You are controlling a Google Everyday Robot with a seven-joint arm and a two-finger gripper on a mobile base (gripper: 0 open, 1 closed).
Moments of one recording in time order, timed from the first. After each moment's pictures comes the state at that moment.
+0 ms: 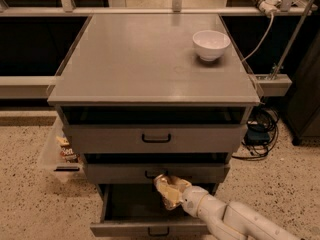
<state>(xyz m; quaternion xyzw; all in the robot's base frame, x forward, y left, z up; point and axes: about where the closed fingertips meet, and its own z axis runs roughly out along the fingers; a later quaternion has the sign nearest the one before) 0.505 -0.051 0.489 -0.12 0.78 0.38 0.47</state>
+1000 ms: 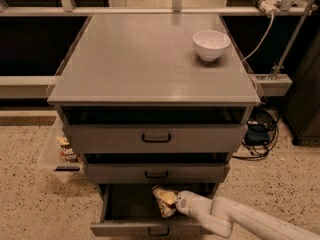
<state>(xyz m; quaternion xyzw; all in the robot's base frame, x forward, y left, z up) 0.528 -0.040 0.357 -0.02 0.84 0.42 0.33</state>
